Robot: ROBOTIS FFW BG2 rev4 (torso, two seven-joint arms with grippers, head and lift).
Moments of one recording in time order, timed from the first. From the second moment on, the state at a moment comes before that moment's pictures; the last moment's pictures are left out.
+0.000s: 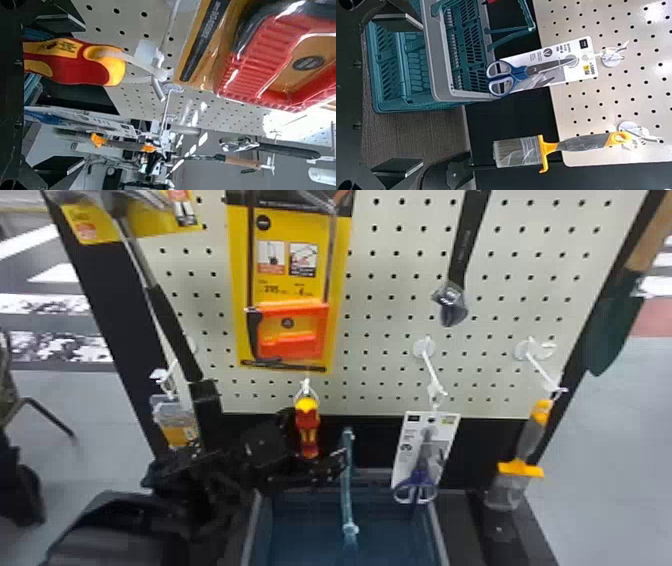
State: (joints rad) left arm -0.07 0.12 -0.11 -1.76 0.26 0.29 -0.93; right arm 0.89 -0.08 0.22 -2.05 -0.10 -0.22 -0.11
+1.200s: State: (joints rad) left arm -0.09 0.16 -0.11 -1.78 0.15 0.32 -0.94; right arm 0.88 -0.08 0.22 -2.05 -0.10 -0.22 -0.10
